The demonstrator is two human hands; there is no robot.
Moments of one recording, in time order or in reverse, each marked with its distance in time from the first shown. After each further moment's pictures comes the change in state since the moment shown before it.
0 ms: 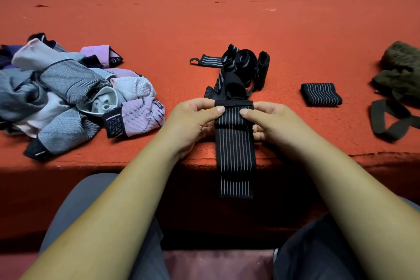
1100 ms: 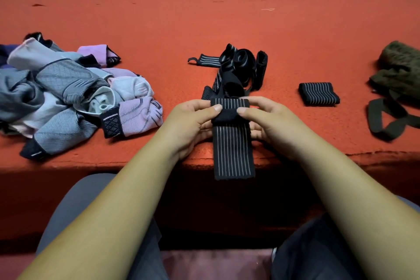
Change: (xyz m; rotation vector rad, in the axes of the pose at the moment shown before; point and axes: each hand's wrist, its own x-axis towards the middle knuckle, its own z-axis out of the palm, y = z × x) left_hand 0.001 -0.002 0.002 -0.037 0.029 -0.087; right_hand -0.001 -0.002 0.001 0.071 0.000 0.003
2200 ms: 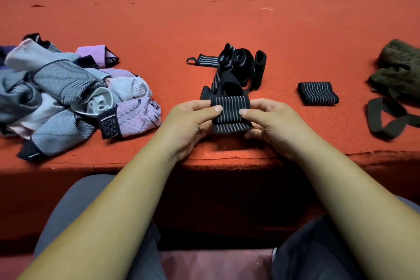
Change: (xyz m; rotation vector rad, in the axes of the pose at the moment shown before) left_hand -0.004 0.002 0.005 -0.055 -0.001 0.018; right_hand 0.004 0.006 -0.005 -0.006 0.062 -0.015
